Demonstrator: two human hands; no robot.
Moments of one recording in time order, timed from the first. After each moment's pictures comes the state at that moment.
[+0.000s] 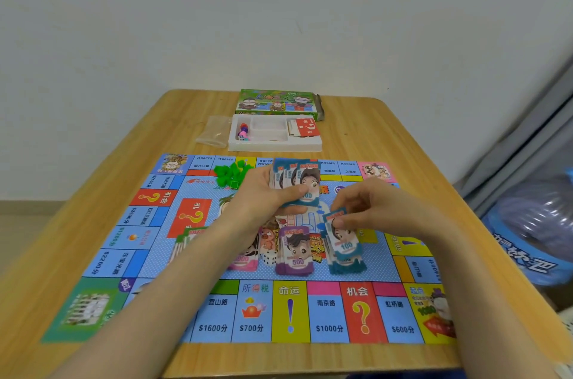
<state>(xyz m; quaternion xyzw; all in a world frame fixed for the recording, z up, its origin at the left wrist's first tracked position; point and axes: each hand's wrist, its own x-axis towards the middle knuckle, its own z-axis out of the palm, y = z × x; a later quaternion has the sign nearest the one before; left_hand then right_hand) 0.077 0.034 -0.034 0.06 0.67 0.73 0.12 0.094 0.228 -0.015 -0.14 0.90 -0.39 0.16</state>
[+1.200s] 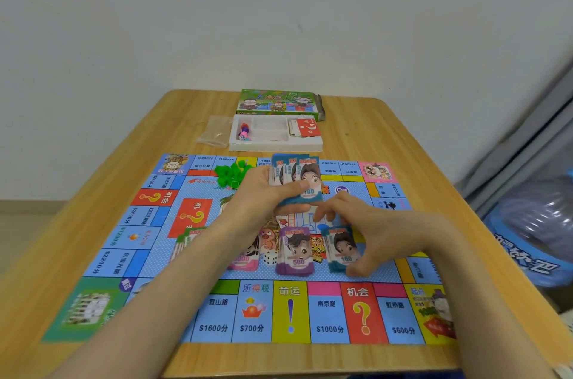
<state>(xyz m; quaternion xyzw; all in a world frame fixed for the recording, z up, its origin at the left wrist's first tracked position) 0.078 0.034 -0.031 0.04 0.63 0.77 0.13 0.104 0.225 -0.015 -0.23 0.92 -0.19 0.27</state>
